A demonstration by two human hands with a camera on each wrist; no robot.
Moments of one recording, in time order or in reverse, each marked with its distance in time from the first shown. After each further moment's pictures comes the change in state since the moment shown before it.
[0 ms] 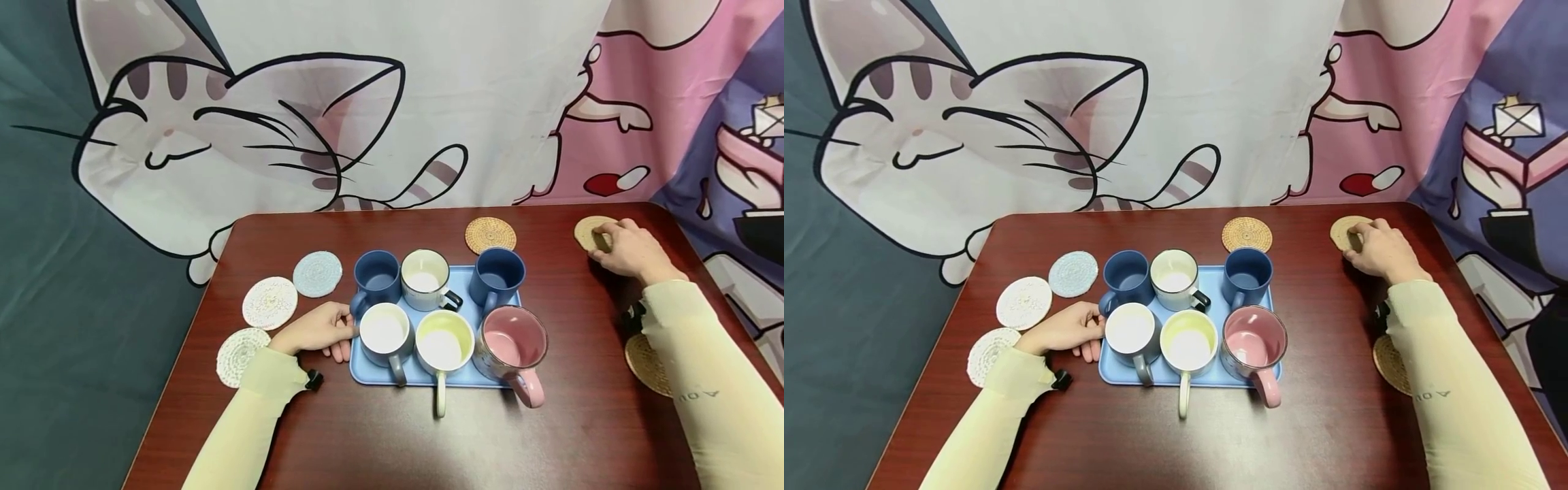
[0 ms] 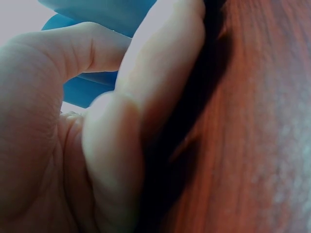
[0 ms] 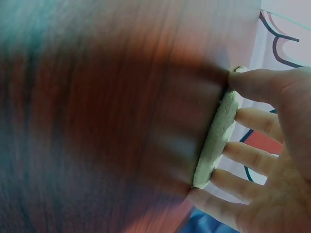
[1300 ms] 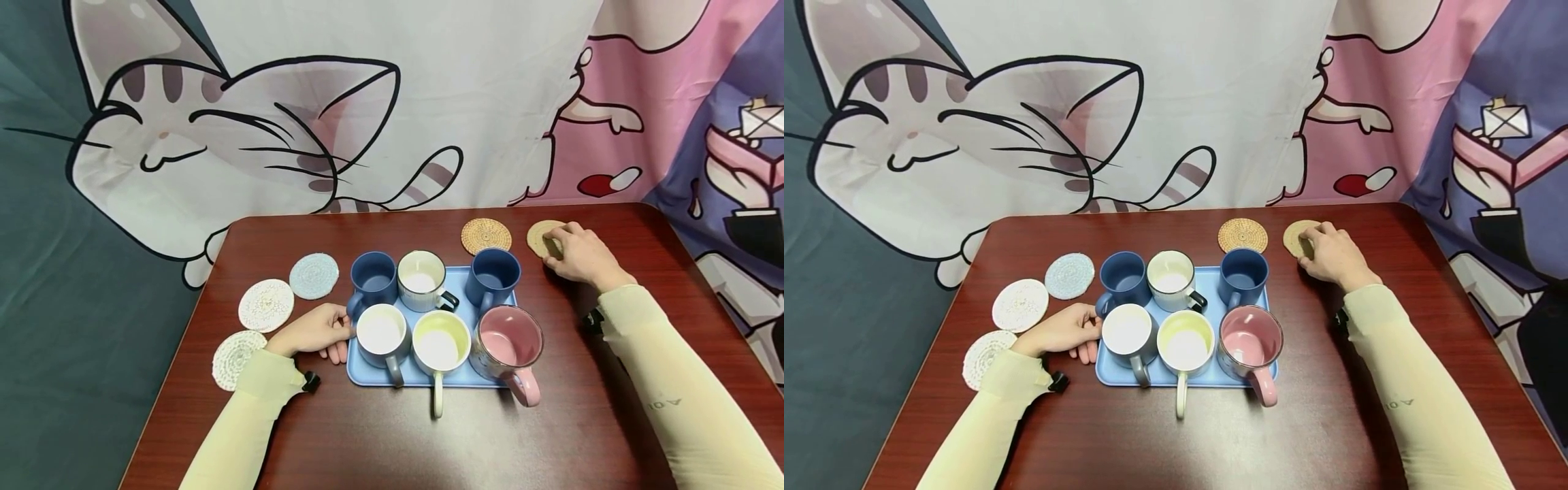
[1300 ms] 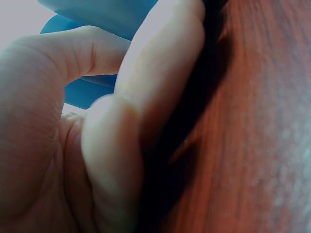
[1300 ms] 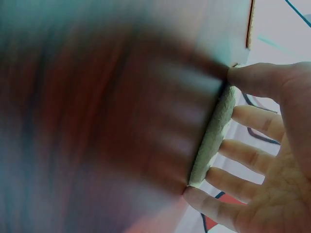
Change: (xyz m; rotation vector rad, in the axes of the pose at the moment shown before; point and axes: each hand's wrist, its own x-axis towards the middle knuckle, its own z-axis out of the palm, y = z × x) left_hand 0.001 -0.001 0.000 0.007 -0.003 0.003; right_hand 0.006 -0.075 0.014 0.018 -0.010 -0.056
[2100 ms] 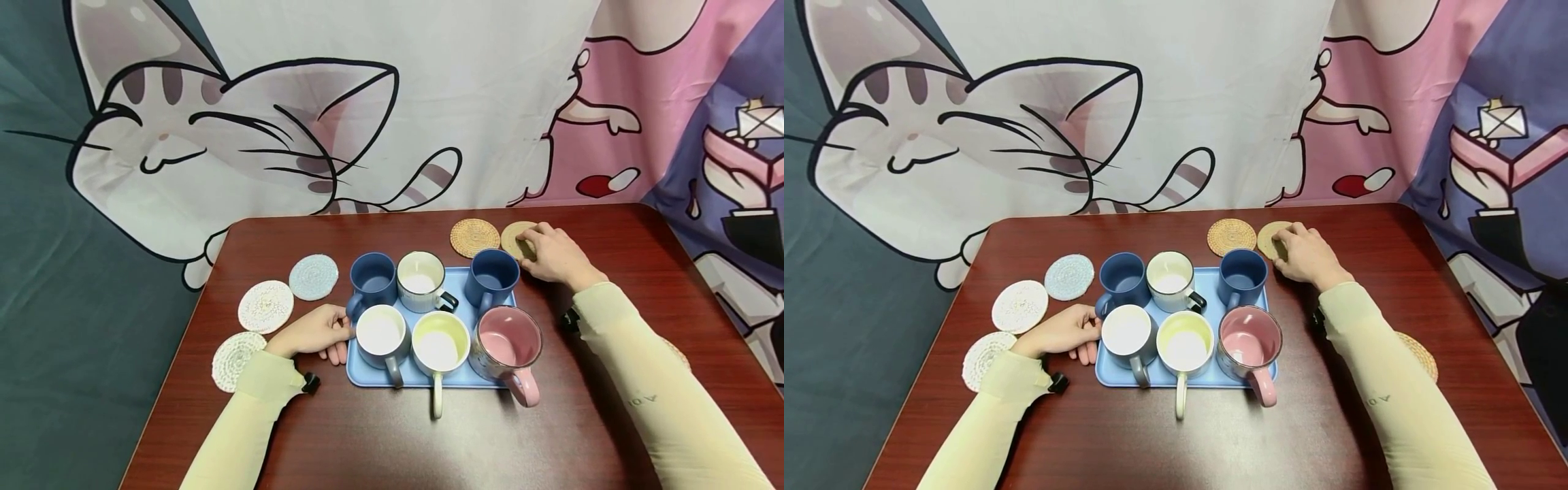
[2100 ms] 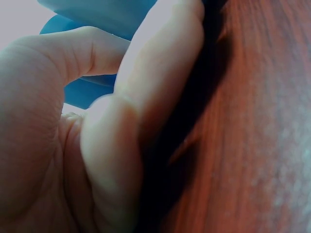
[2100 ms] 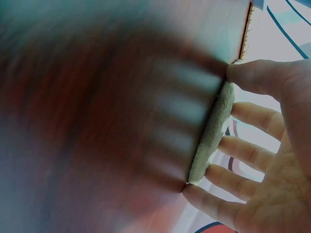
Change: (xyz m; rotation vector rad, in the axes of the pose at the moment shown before) left_hand 0.001 0.000 0.000 -0.009 0.000 -0.006; right_hand 0.014 -0.040 0.009 0.020 0.006 -0.070
